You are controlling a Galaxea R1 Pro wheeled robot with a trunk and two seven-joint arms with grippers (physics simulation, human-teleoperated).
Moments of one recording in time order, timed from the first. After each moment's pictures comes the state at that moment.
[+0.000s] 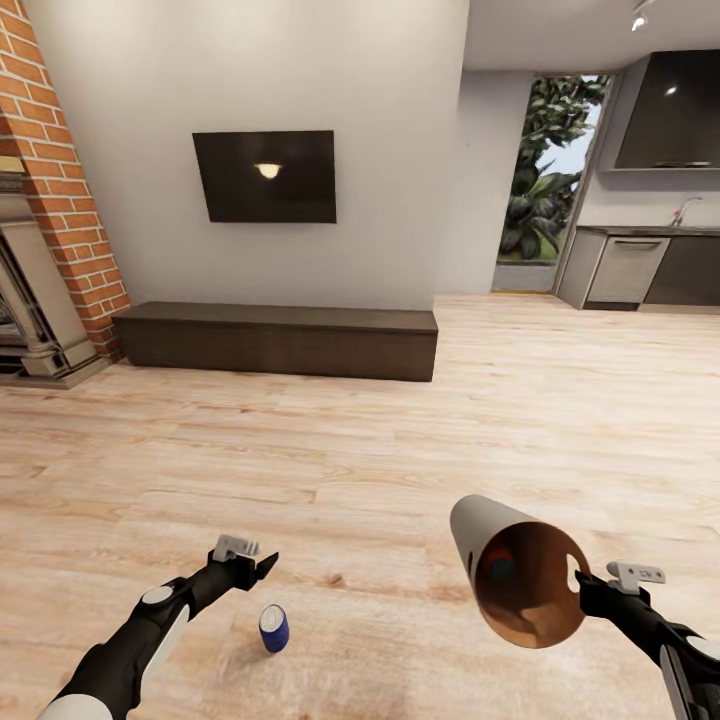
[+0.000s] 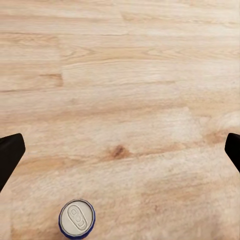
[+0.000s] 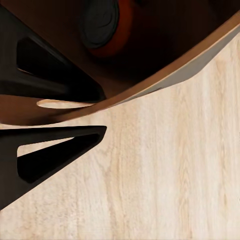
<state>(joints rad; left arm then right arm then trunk) -0.47 0.15 -0.07 -0.72 0.11 0.06 -0.44 -0.28 -0.15 -0.57 -1.06 0.18 0.25 0.52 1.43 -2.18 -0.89</state>
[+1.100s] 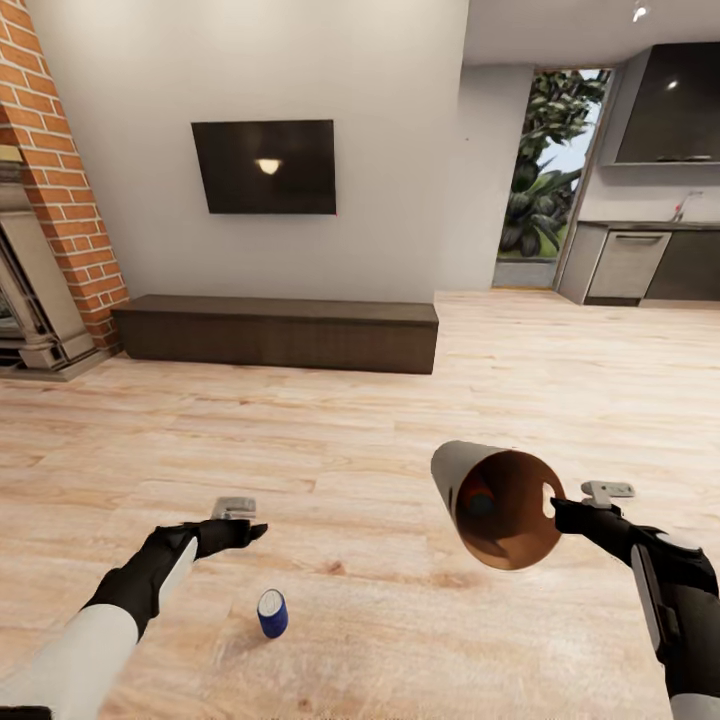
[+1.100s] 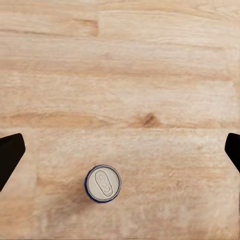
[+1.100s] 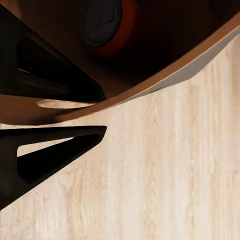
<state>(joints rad) -0.70 0.15 -0.06 -0.60 0.11 0.42 -0.32 -0.44 -0.16 -0.43 -1.29 0.18 0.57 0.52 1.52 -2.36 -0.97</state>
